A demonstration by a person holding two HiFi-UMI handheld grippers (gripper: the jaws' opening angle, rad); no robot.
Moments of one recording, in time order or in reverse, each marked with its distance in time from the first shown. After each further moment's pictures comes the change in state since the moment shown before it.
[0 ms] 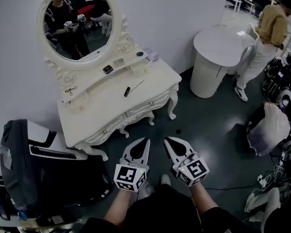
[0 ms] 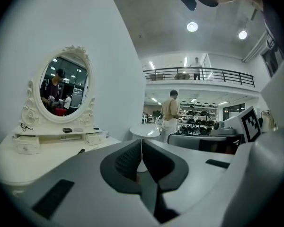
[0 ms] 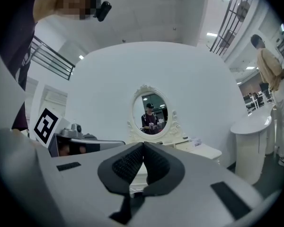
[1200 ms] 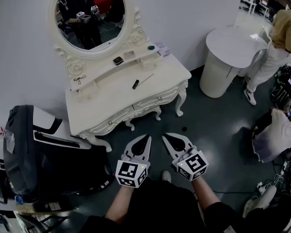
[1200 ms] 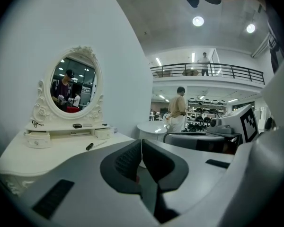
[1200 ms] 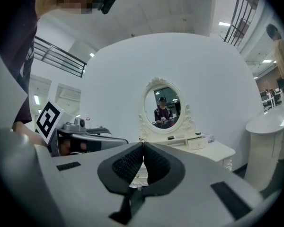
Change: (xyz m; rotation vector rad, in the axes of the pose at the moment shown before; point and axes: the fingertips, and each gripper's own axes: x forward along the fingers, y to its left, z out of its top) left arm -0.011 0.004 -0.017 -0.016 0.037 0.097; right arm 0.012 0.014 -0.018 -0.053 0.076 0.161
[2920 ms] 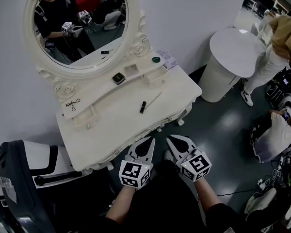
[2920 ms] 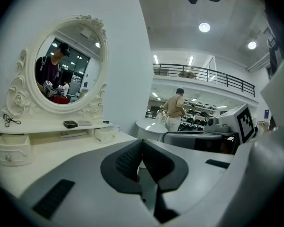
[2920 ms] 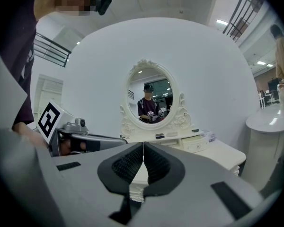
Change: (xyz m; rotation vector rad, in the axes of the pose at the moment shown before) left arm 0.130 0.187 0.017 -0.052 0.049 -0.166; right arm 0.204 -0.093 -0.004 0.023 0.081 -0.134
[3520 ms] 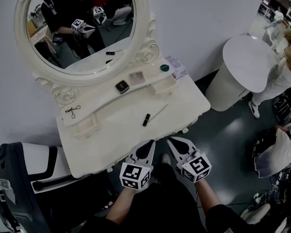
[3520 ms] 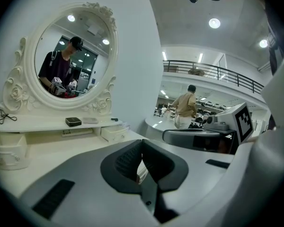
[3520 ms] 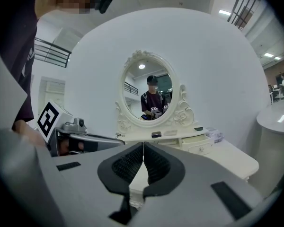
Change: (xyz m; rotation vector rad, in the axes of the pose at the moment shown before) left arm 0.072 0.057 0.005 -0.054 0.037 0.083; right arm 0.071 -0.070 0.004 0.012 0.055 0.081
